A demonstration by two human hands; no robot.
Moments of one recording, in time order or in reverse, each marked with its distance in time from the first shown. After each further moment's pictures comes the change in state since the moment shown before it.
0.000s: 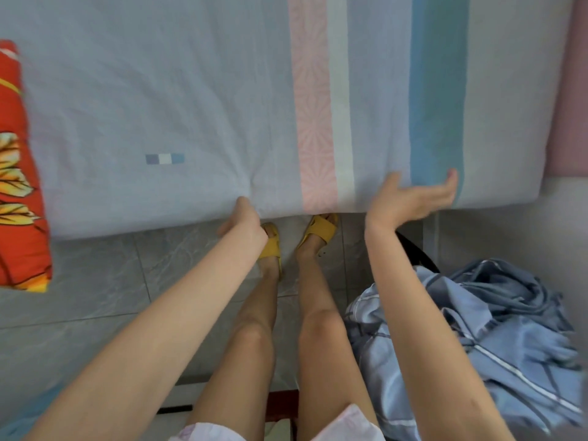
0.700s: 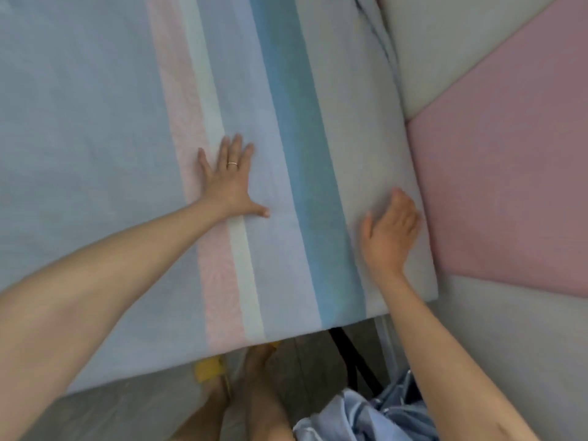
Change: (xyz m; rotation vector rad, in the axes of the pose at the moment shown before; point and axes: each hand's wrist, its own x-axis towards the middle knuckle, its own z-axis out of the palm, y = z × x) left_hand -0.099 0.116 0.251 1.716 -0.220 1.621; right_hand 0.221 -0.013 0.018 -0.595 -0.386 -0.534
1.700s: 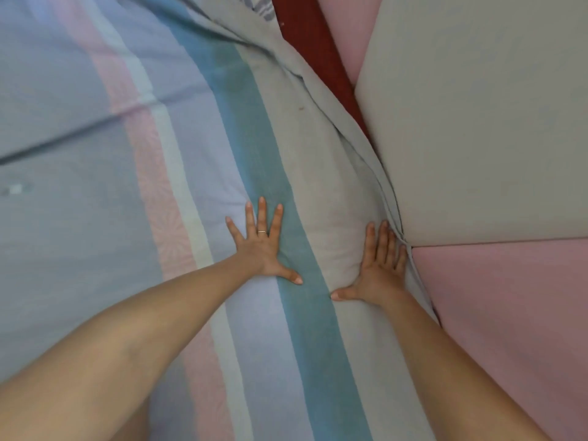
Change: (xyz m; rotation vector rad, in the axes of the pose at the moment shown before) left_hand 0.173 0.061 -0.086 0.080 -0.359 -0.012; right_hand 0.215 -0.055 0.000 -0.051 -0.692 -0.047
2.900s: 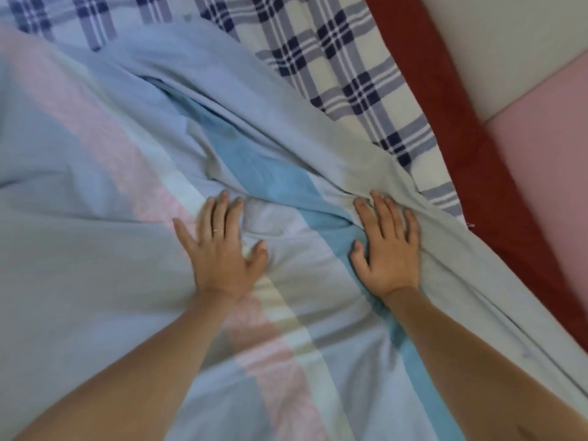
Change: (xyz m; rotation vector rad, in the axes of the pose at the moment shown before) left_hand 0.277 -0.350 -0.294 -0.032 0.892 0.033; right_hand 0.347 -0.376 -0.161 -0.230 0.778 -0.225
